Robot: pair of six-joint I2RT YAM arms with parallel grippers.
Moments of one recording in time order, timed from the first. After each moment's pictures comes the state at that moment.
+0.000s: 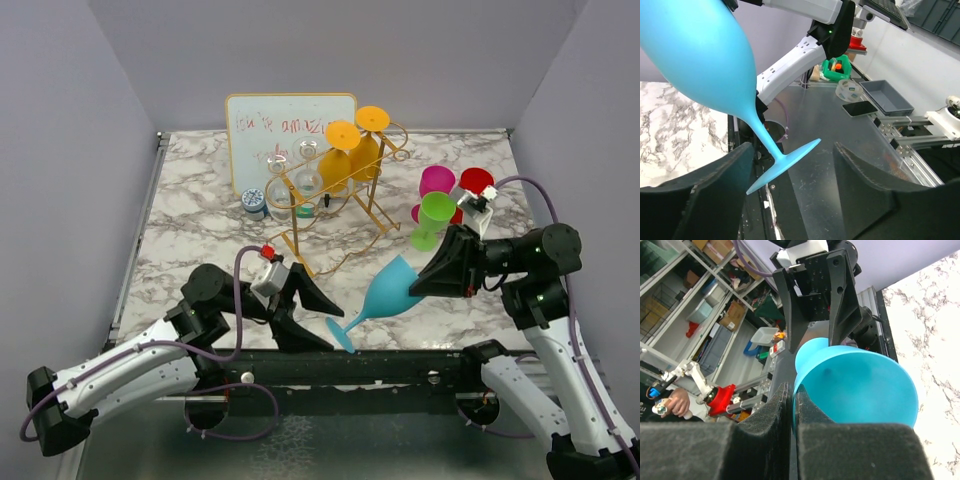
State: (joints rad) left arm -0.98 0.68 0.56 0.39 0.85 -0.42; right arm 0.26 0.69 0.83 0.24 -1.40 1.01
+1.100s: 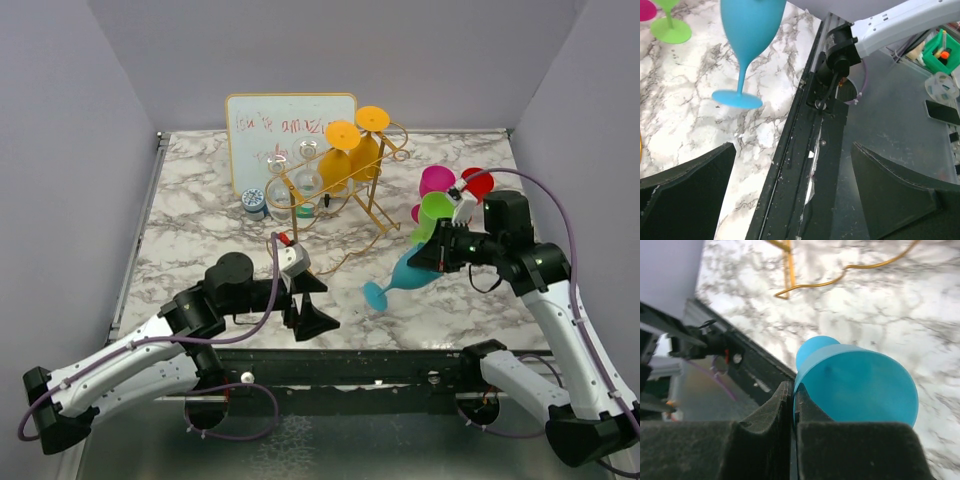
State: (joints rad) left arm -0.98 0.70 0.66 -0.16 0.45 -0.29; right arm 0.26 0.90 1.04 -0.86 -0.65 0.33
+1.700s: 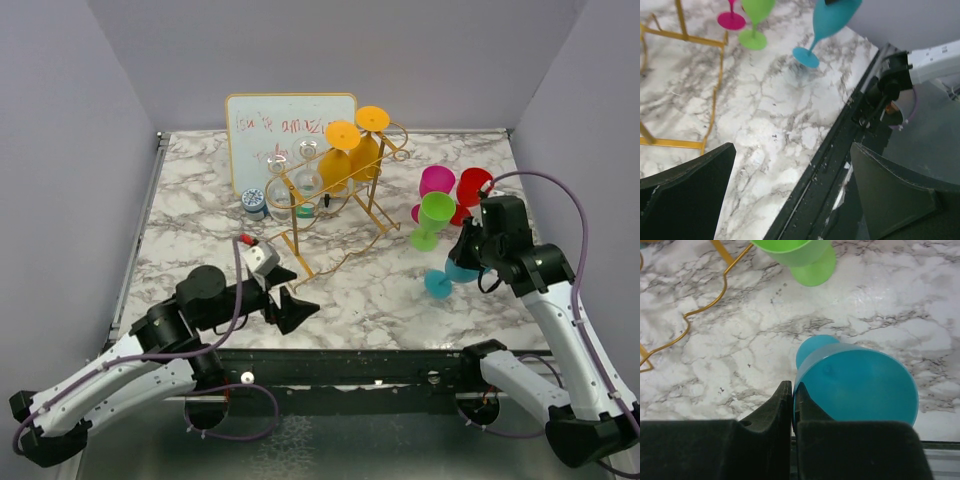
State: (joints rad) left arm -0.98 0.53 0.66 -0.33 0.16 -0.29; right arm 0.26 0.89 1.05 -0.98 0.06 0.37
